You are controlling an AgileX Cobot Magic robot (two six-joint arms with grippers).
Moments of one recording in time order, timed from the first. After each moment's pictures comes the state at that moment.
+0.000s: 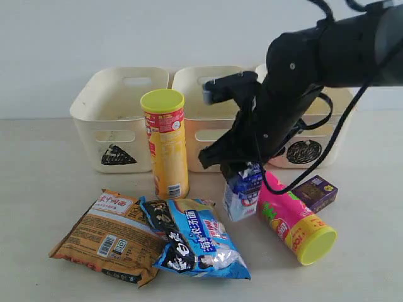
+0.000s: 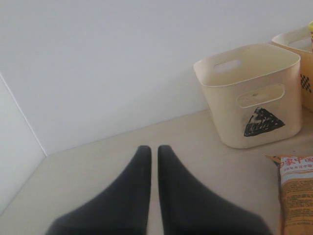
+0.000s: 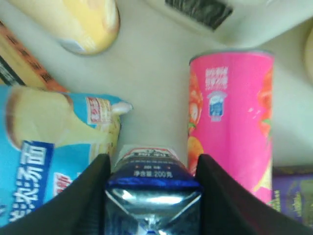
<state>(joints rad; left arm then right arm) 0.05 0.00 0.00 -0.16 0.11 0.46 0.58 1.80 -1.33 0.02 0.71 0.02</state>
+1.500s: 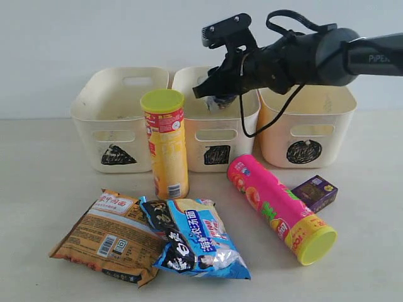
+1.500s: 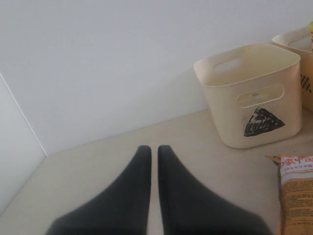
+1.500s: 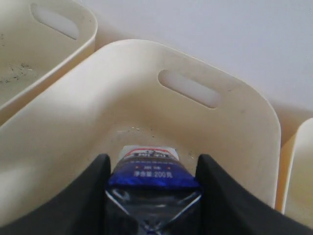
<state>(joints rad) 0.05 0.00 0.00 -0.16 0.11 0.46 0.45 2.14 -1.70 -0.41 0.12 0.24</state>
